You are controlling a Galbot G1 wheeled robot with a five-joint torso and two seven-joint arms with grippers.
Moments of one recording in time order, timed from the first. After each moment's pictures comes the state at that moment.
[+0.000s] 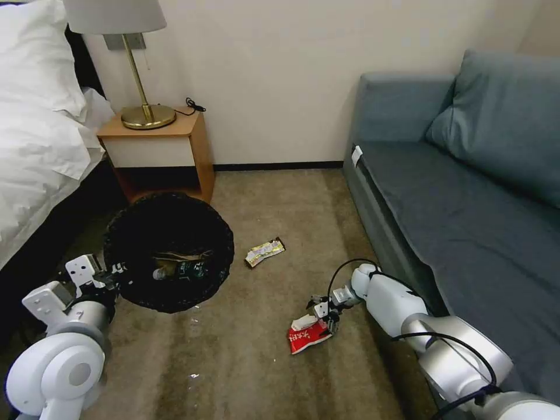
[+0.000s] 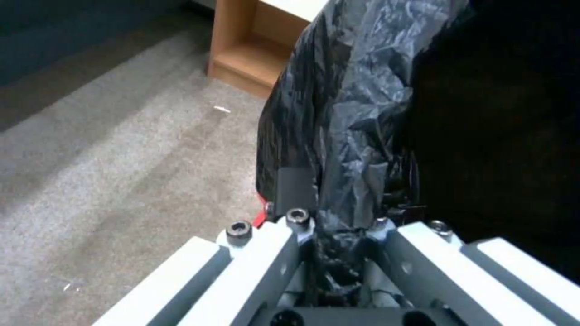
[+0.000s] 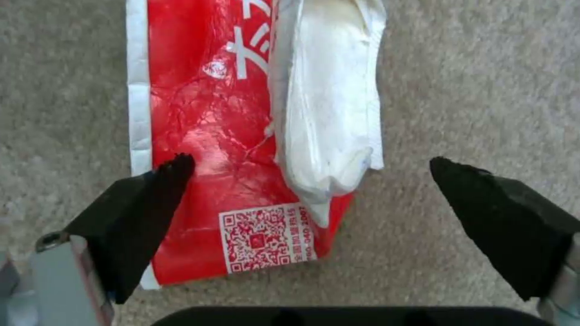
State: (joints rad) left arm 1.46 -1.22 -0.80 -2.31 -0.89 0.57 -0.54; right arm -0.32 1.38 -0.27 0.32 -0.65 0.59 -0.88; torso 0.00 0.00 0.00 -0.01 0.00
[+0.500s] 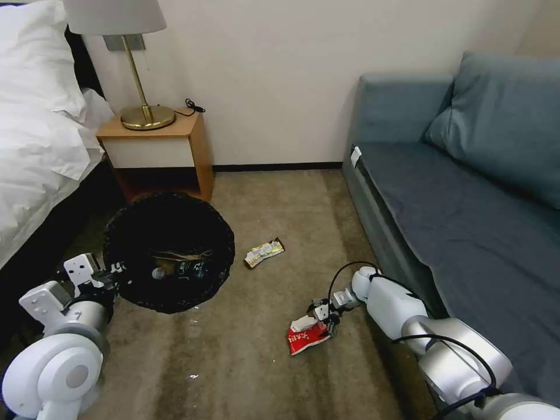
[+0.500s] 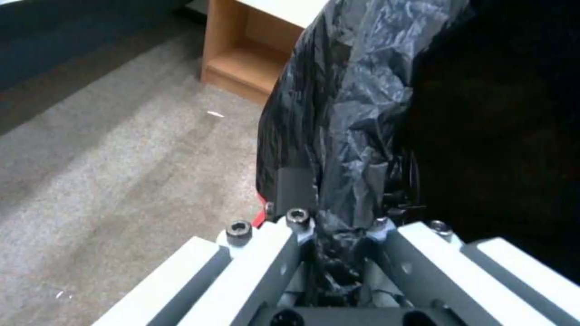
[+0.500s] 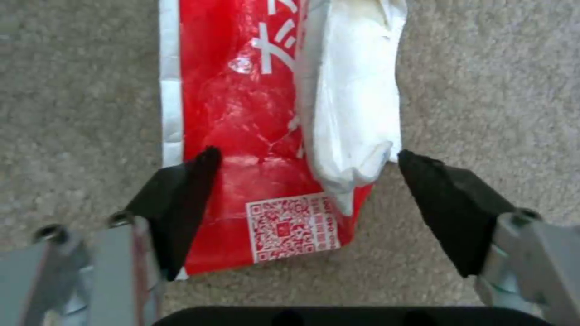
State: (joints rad) left arm 1.46 -1.21 -0.80 -2.33 -0.90 0.57 -0.54; right arm -0.33 1.38 -0.27 0.32 -0.66 0.59 -0.88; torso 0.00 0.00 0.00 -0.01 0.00
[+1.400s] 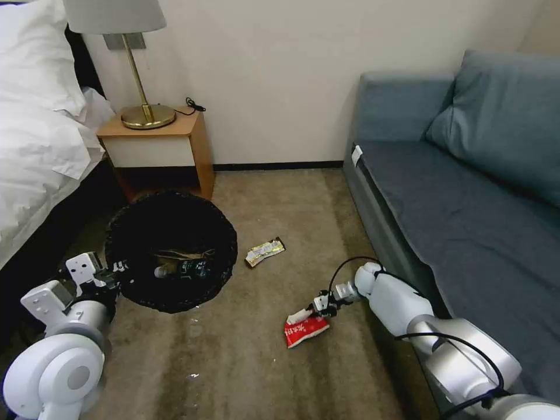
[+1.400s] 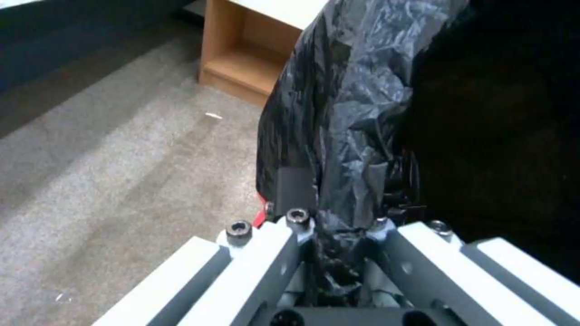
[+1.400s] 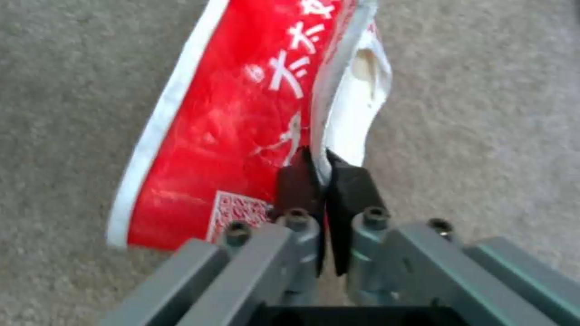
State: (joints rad) left arm 1.46 -1.21 -0.79 -2.33 -0.89 0.56 -0.54; right arm -0.31 1.34 -0.25 0.39 -0.53 0.59 -0.87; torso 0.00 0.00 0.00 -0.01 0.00
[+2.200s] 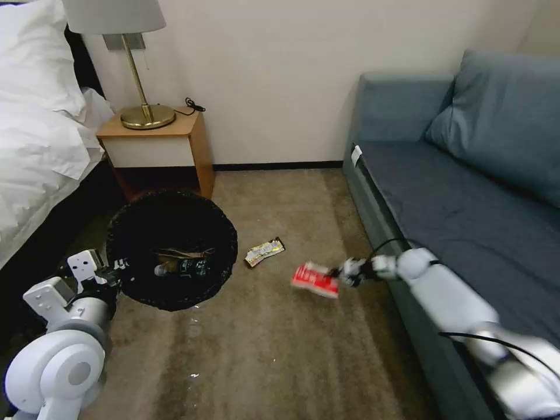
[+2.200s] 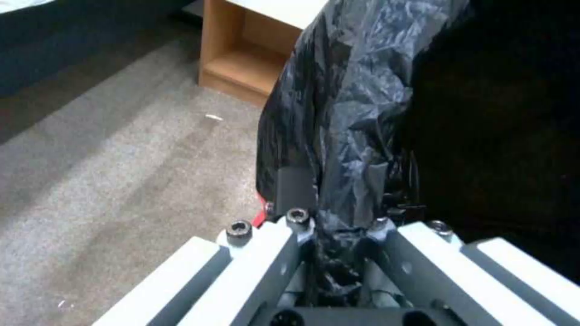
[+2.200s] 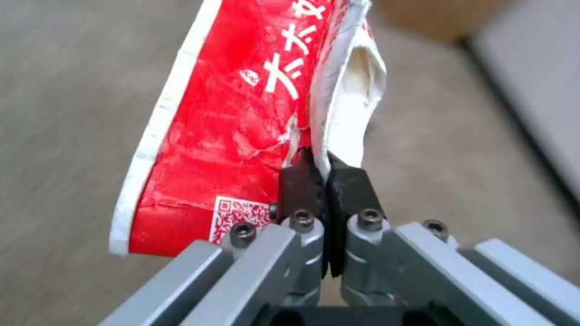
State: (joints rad) left arm 1.45 -1.18 -0.79 -2.32 -0.90 0.57 -0.55; right arm -0.44 0.96 -0.08 0.88 0.13 0.46 -0.90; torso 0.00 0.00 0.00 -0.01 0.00
